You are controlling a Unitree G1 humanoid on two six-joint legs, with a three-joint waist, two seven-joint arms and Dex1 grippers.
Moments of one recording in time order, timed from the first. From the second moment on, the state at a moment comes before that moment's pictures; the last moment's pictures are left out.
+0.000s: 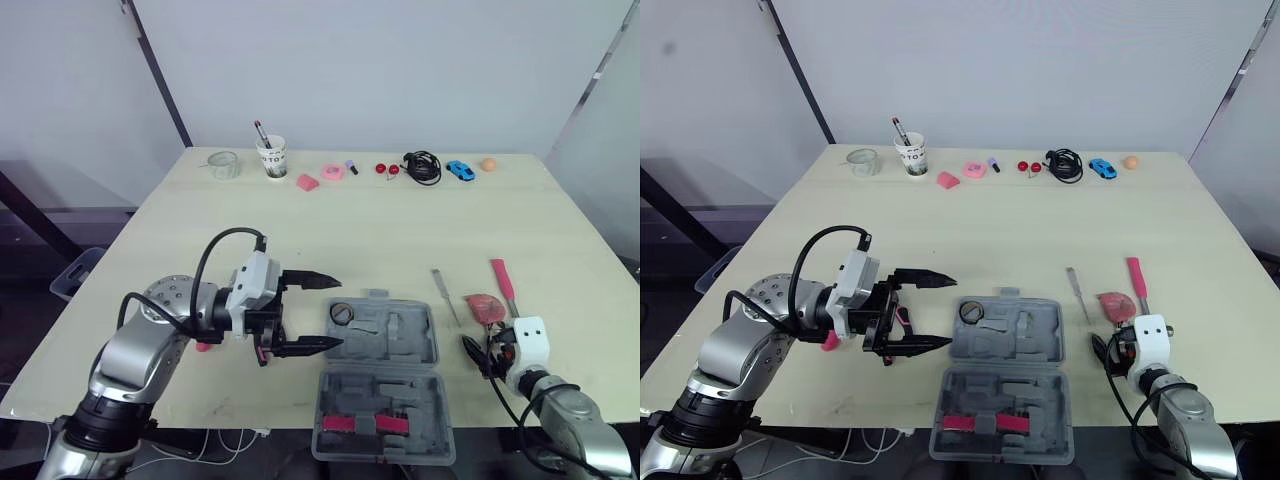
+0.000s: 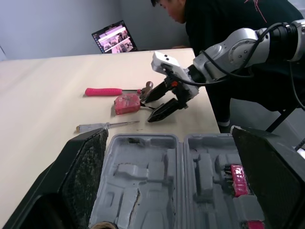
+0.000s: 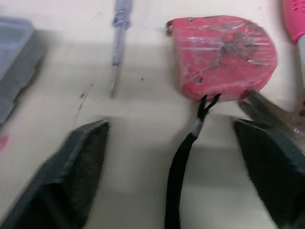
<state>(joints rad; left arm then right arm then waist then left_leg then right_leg) -0.29 0.74 -0.02 -0.32 -0.55 0.31 -1.26 0.07 -0.30 -0.16 -0.09 0.25 0.44 0.31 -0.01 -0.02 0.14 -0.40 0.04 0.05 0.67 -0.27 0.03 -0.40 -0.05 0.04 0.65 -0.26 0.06</state>
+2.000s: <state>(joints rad) -0.27 0.83 -0.01 -0.21 -0.57 0.19 -1.53 0.31 -0.75 -0.15 -0.28 0.35 0.16 1.00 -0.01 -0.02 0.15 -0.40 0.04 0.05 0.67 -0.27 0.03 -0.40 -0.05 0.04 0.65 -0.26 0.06</state>
